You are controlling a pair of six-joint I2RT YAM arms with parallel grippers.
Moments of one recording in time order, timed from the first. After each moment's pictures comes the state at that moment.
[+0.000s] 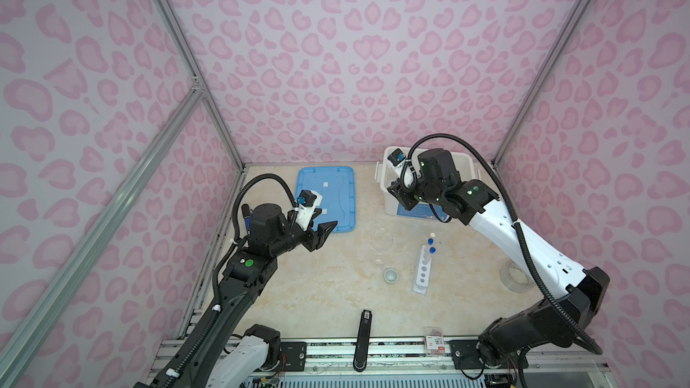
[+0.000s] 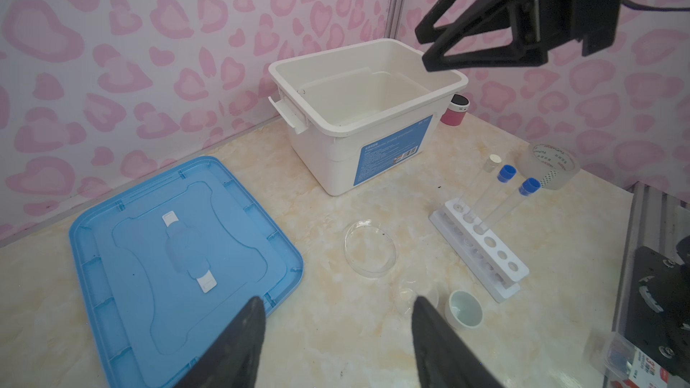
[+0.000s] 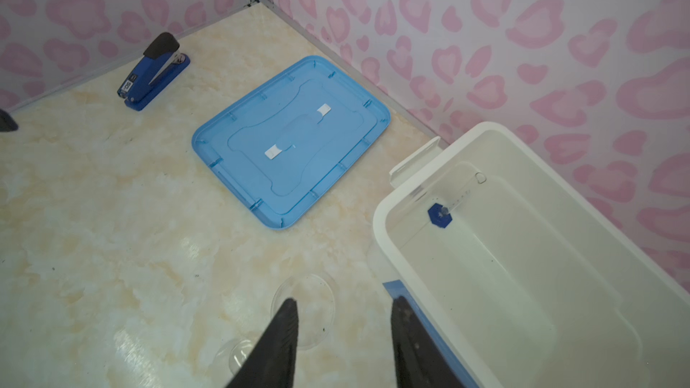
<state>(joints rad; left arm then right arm) -0.31 0.91 0.82 -0.28 0.47 0.11 0.64 1.51 1.56 -0.72 -0.02 -0.17</state>
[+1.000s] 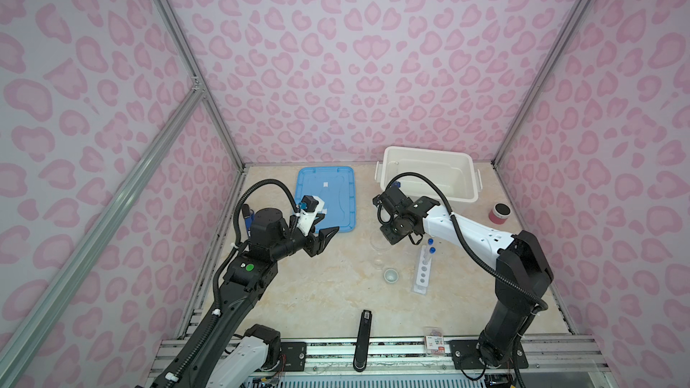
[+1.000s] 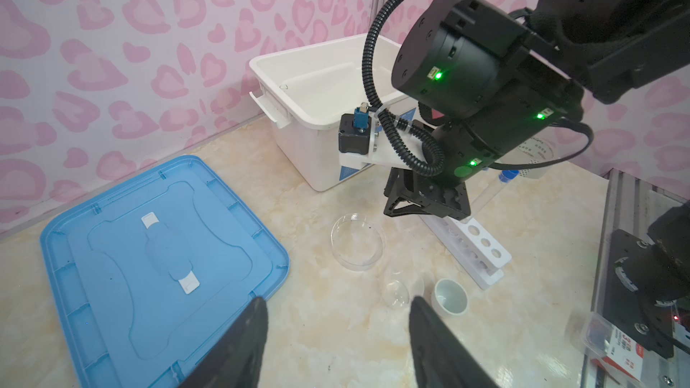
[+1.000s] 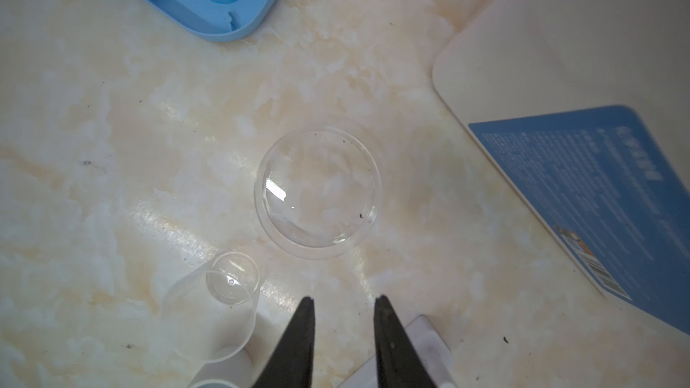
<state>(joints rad) -0.32 0.88 0.78 -0.27 0.50 0.12 0.69 1.80 1.41 -0.81 0.15 0.05</state>
